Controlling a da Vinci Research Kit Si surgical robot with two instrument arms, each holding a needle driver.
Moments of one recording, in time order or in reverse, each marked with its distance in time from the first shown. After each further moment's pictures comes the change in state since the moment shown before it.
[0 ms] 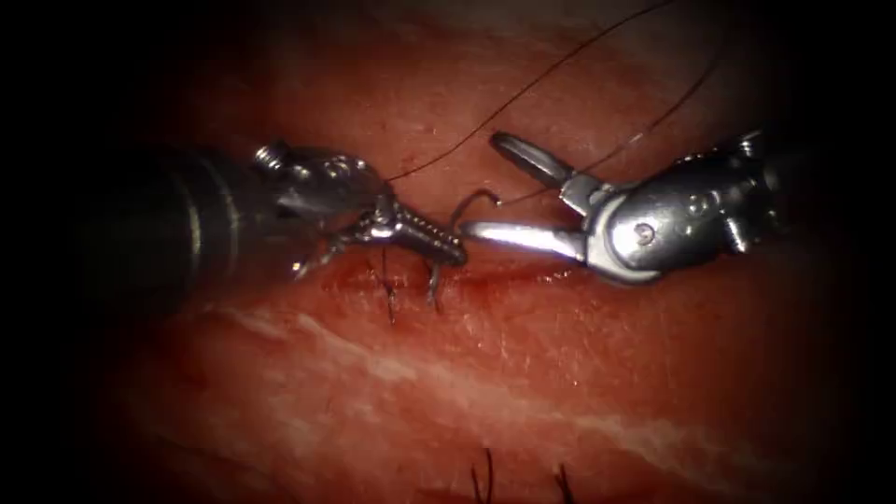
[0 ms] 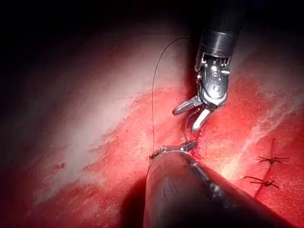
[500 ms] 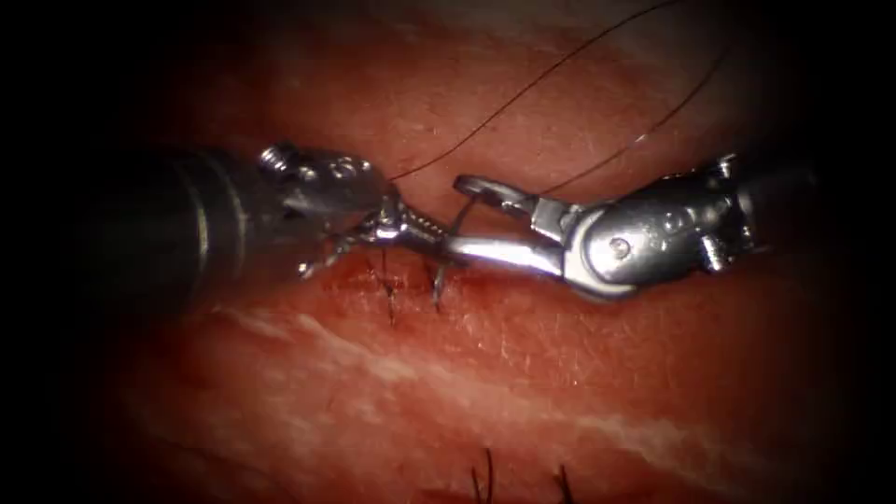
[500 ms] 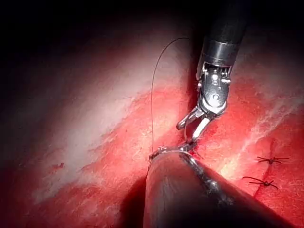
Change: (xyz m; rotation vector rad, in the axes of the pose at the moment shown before) right arm -0.001 -0.001 0.001 0.013 -0.018 0.033; left arm 0.000 0.000 0.000 -0.002 0.005 0.008
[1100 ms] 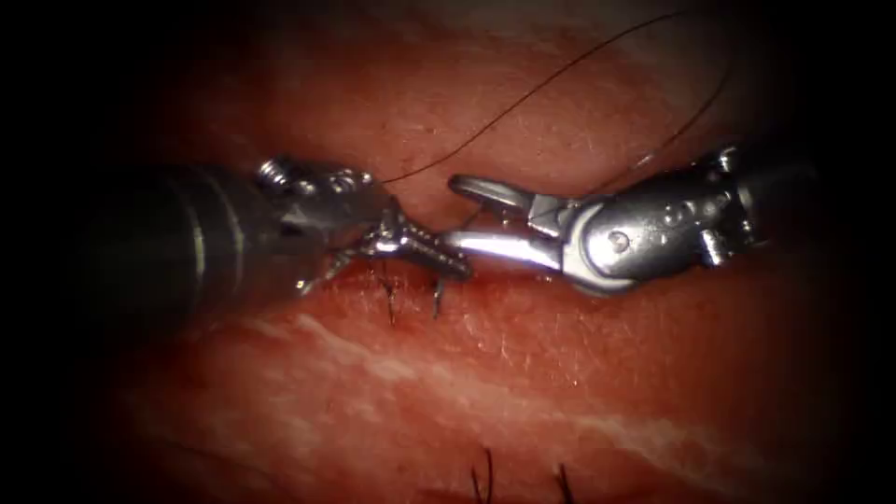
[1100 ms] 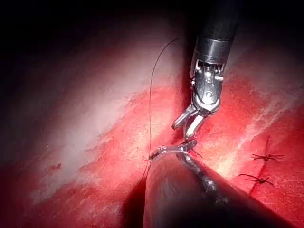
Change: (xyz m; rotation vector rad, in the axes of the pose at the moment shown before) right arm 0.001 0.000 0.000 -0.011 0.010 0.004; left arm 0.000 0.001 0.000 -0.011 -0.006 0.032
